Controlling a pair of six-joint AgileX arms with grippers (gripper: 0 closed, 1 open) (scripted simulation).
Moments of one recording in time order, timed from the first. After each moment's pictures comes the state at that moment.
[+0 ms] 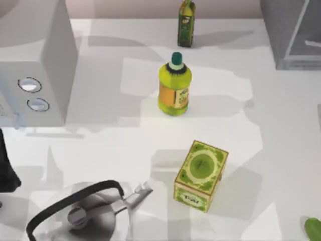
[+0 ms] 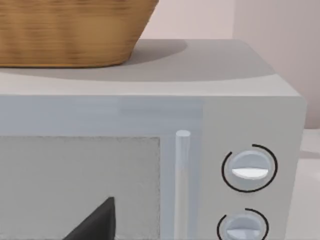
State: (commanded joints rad) left arm 0.00 0.00 0.00 0.00 0.00 0.00; right arm -0.20 2.26 1.30 0.96 -0.16 0.01
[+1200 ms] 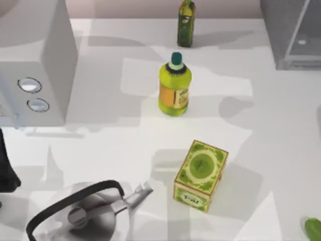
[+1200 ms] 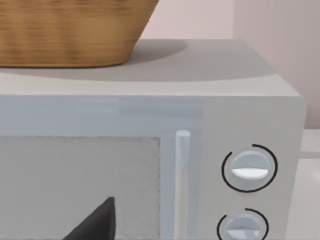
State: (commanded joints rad) left arm 0.00 0.00 0.00 0.00 0.00 0.00; right arm -0.20 2.15 1.35 0.80 -0.17 0.02
